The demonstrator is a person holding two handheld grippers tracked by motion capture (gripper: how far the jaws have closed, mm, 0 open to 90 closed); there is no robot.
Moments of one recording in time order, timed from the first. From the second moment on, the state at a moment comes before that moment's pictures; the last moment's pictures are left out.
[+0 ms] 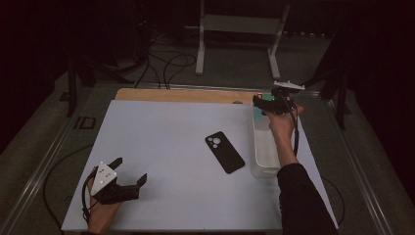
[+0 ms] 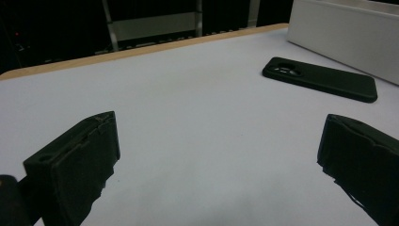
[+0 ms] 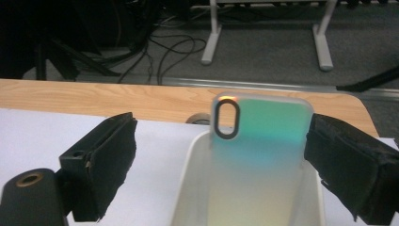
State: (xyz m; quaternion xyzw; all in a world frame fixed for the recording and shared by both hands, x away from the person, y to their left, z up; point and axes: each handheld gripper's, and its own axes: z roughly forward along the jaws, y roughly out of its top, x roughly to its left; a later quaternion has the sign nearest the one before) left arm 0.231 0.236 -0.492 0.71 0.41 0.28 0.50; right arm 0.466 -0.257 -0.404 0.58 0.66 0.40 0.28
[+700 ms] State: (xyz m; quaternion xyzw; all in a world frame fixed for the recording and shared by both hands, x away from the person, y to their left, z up) left arm 0.232 0.235 -0.493 0.72 0.41 0.28 0.49; right arm 0.426 -0.232 -0.384 0.50 0.70 0.44 0.24
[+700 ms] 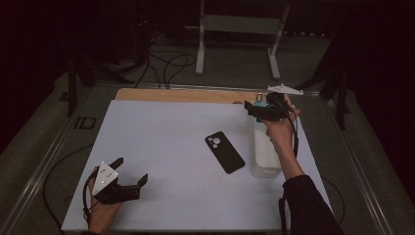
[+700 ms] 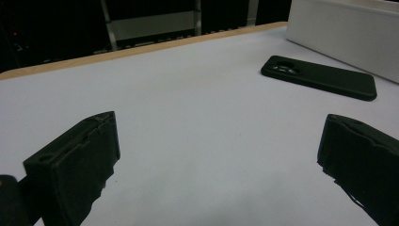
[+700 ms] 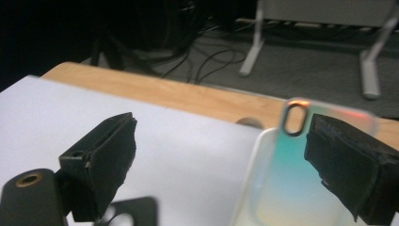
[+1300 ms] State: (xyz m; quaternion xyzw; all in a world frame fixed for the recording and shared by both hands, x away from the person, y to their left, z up) left arm 0.232 0.234 -0.493 0.72 0.41 0.28 0.49; right arm 0.408 -0.198 -0.394 0.46 0.75 0.44 0.19
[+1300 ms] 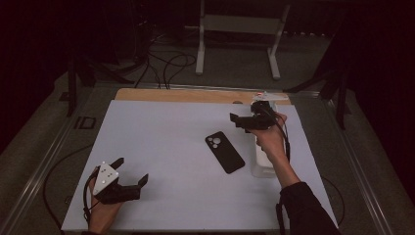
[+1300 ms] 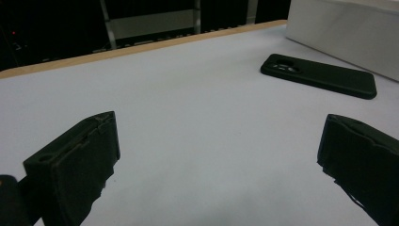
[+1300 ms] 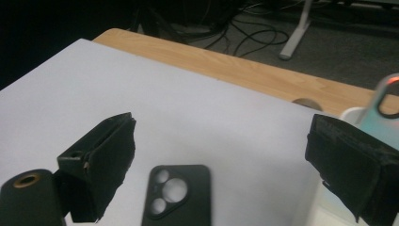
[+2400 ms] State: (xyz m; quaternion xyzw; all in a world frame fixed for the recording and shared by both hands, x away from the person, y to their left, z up) left arm 0.232 0.234 -0.493 0.72 0.41 0.28 0.49; right arm 0.404 -0.134 -0.441 0.46 0.79 0.38 0.12
